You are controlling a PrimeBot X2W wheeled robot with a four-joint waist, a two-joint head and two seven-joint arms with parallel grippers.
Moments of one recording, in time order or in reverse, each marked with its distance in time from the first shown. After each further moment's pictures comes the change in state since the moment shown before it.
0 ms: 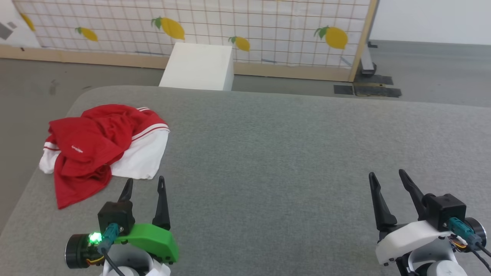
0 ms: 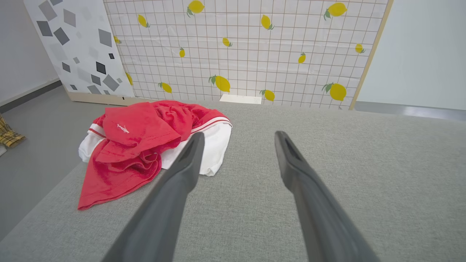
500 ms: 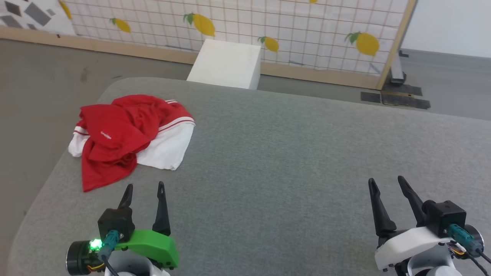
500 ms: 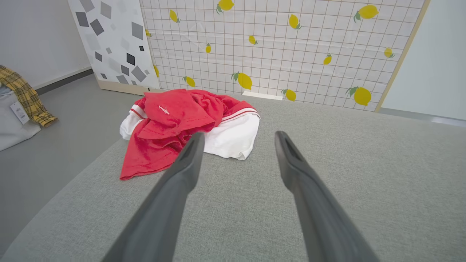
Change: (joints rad) left arm 0.021 0.001 -0.007 0.012 -0.016 0.013 -0.030; right arm 0.018 0.000 0.005 0.024 0.028 0.000 -0.030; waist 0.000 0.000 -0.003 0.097
